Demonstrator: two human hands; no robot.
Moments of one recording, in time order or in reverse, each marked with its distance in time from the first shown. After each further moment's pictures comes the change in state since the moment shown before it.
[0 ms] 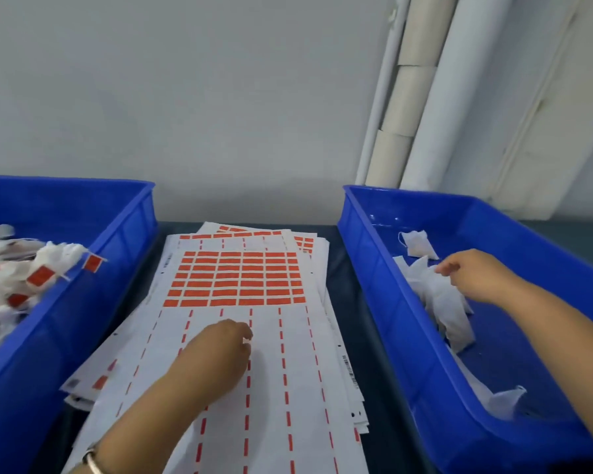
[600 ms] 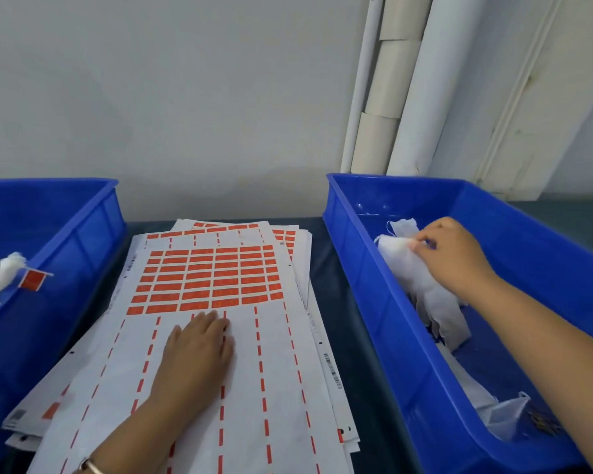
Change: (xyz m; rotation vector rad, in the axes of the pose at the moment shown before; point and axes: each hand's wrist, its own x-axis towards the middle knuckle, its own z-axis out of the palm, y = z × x) left_hand 0.058 -0.031 0.059 0.124 0.215 0.093; right_hand 0.023 -0.006 0.021 0.113 0.363 -0.289
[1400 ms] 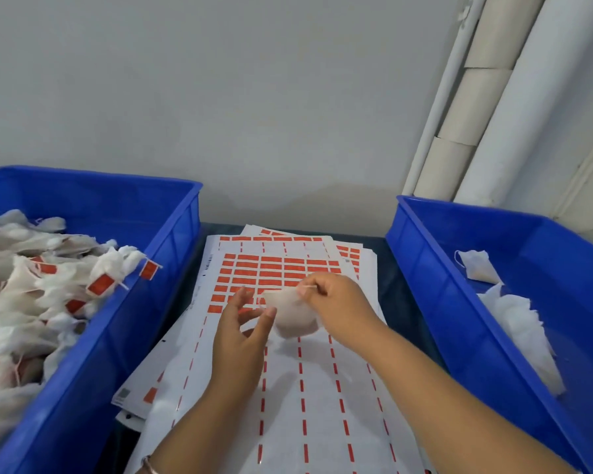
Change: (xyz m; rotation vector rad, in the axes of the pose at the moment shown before) left_hand 0.000 -0.019 -0.042 -1.081 0.305 -0.347; right_hand -0.051 -0.217 0.119 0.468 -0.493 -0.059
